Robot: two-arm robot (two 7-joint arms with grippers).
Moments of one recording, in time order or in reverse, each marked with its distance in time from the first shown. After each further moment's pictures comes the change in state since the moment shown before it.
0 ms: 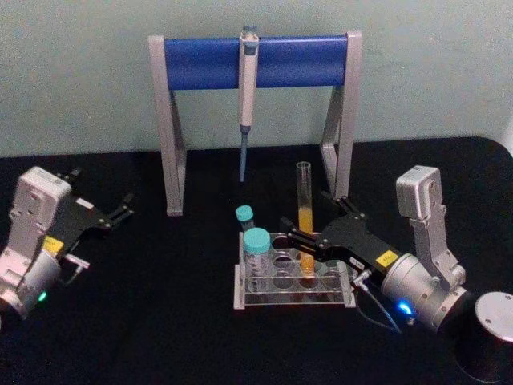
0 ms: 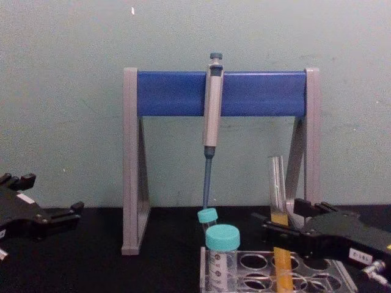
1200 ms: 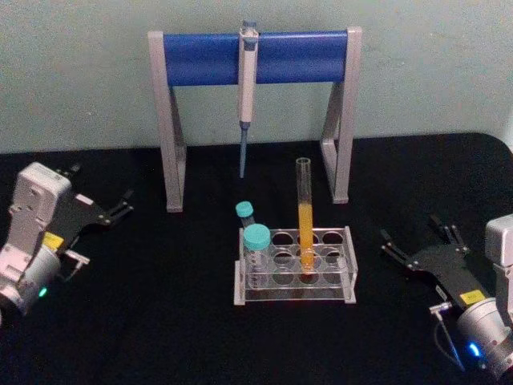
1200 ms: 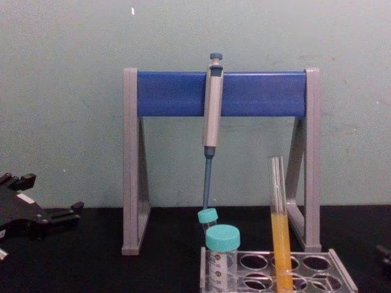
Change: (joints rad) left arm 0.000 0.000 0.000 0.000 0.000 0.000 0.000; right arm -0.258 -0.012 0.213 -0.102 -0.114 -0.088 -0.252
